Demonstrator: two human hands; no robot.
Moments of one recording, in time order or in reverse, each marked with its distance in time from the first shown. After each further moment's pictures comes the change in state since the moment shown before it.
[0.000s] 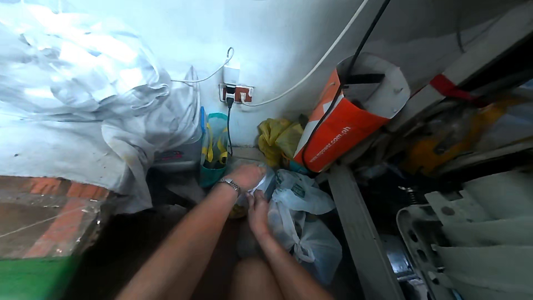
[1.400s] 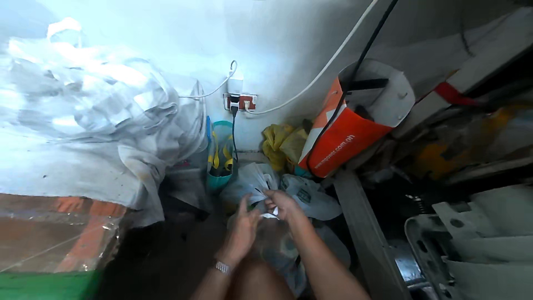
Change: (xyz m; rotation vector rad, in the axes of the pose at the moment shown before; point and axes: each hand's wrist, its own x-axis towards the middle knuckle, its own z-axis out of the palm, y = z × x) left_hand -0.095 0.036 0.094 -0.542 0.518 -0.136; right_hand 0.057 -0.023 -0.059 0.550 -0.345 0.625
